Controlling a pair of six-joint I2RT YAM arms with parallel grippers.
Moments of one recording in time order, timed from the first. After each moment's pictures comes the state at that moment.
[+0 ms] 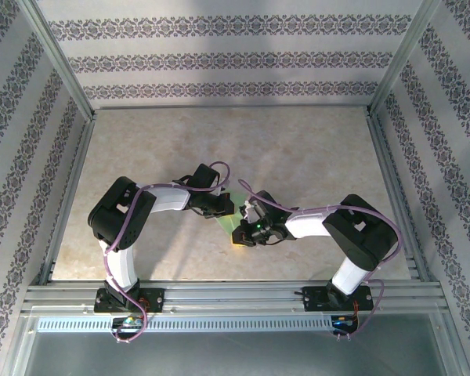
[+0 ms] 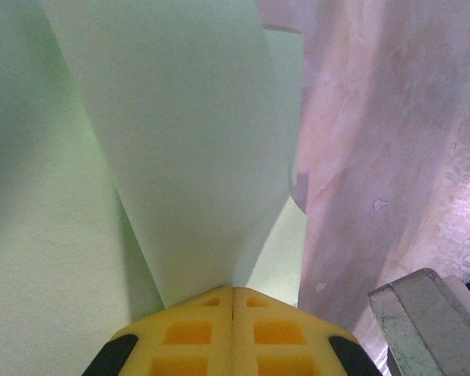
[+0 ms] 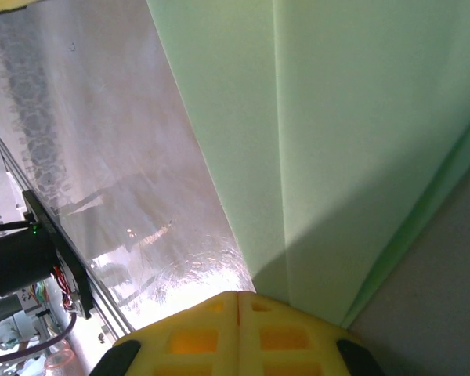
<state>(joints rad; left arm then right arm) -0.54 1.88 0.97 -0.12 0.55 -0.65 0.74 1.68 0.62 0.09 -0.64 0.86</state>
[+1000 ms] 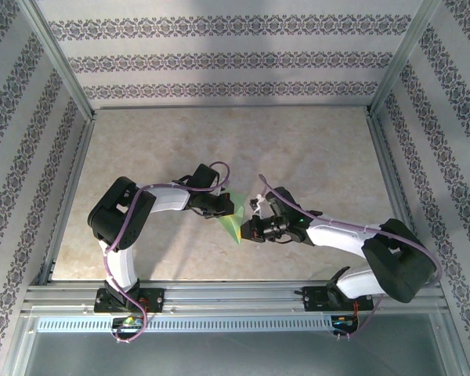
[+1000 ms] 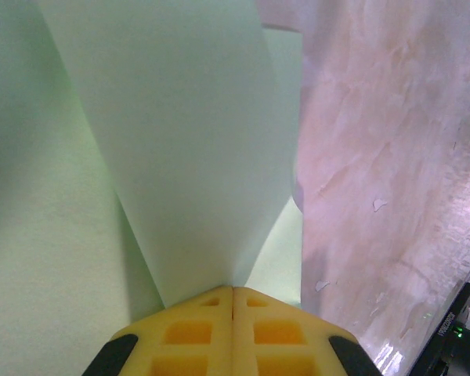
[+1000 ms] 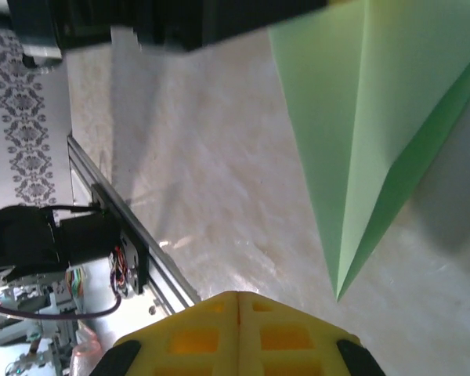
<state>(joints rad) -0.54 1.88 0.97 -0.12 0.56 -0.65 0.68 1.38 0.53 0.03 -0.66 0.85</state>
